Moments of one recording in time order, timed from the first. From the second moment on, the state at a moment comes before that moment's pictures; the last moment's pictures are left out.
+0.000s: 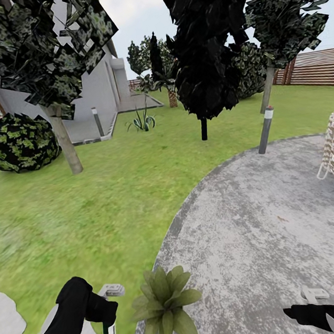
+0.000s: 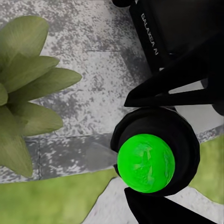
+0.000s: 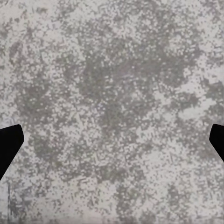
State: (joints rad) left arm -0.55 0.00 0.39 -0.90 -1.10 0.91 -1.14; right arm -0.58 -0.31 -0.17 -0.10 0.04 0.12 0.31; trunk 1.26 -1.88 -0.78
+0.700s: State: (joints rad) left arm -0.55 0.00 0.39 -0.90 -1.10 0.91 -1.14; right arm -0.58 -0.31 -0.17 -0.11 0.03 0.13 0.32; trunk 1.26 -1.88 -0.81
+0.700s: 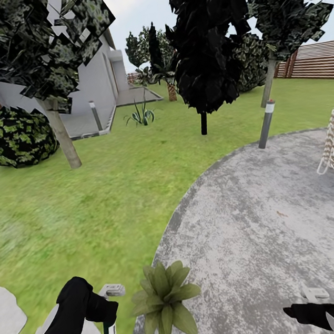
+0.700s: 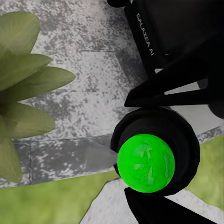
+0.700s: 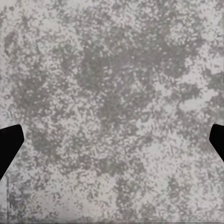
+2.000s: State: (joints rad) left arm -0.55 0.02 0.37 -0.77 -1.11 0.91 -1.14; right arm -0.58 -0.30 -0.17 -0.17 0.04 0.15 0.32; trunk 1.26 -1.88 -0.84
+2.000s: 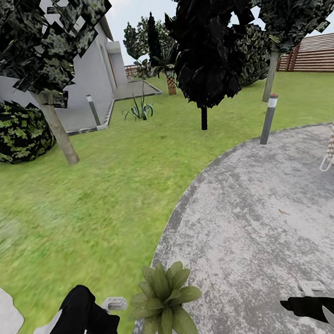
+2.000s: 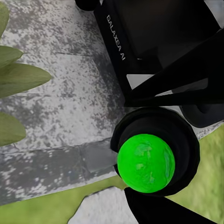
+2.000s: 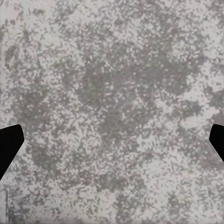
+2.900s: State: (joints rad) left arm -0.55 0.04 0.37 -0.77 -1.11 0.89 -1.13; right arm -0.58 -0.30 -0.17 -0.17 0.04 0.15 0.31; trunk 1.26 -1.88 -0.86
